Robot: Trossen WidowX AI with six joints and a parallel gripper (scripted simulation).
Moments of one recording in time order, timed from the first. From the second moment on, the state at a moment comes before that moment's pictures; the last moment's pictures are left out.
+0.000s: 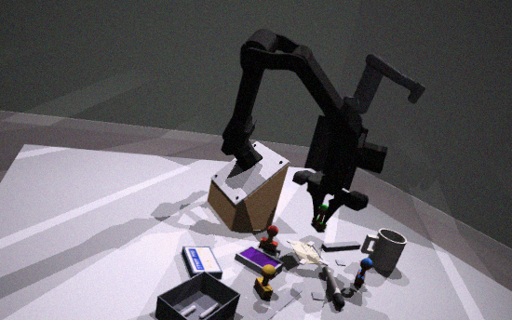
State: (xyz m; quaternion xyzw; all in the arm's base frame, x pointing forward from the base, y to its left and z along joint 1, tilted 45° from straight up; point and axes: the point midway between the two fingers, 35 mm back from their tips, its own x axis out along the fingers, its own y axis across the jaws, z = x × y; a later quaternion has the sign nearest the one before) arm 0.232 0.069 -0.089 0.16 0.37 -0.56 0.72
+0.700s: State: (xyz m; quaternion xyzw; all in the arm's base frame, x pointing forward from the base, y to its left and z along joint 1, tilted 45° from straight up) arm 0.234 0.060 -0.099 0.16 0.37 -0.56 0.72
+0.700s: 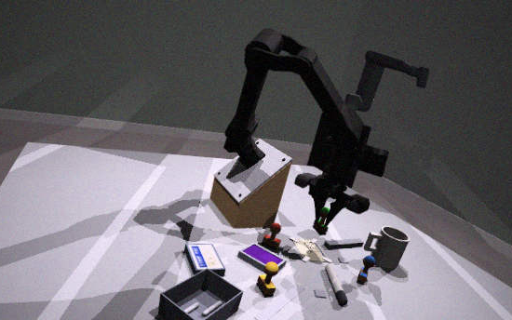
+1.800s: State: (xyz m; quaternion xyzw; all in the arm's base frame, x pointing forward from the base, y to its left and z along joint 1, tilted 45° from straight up) arm 0.236 0.044 -0.115 0.16 0.37 -0.56 0.72
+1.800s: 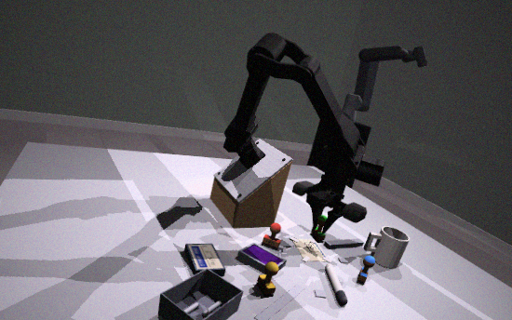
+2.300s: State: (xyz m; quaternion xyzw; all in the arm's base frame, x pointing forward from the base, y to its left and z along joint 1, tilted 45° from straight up) arm 0.236 0.037 -0.122 0.16 0.37 -0.56 0.72
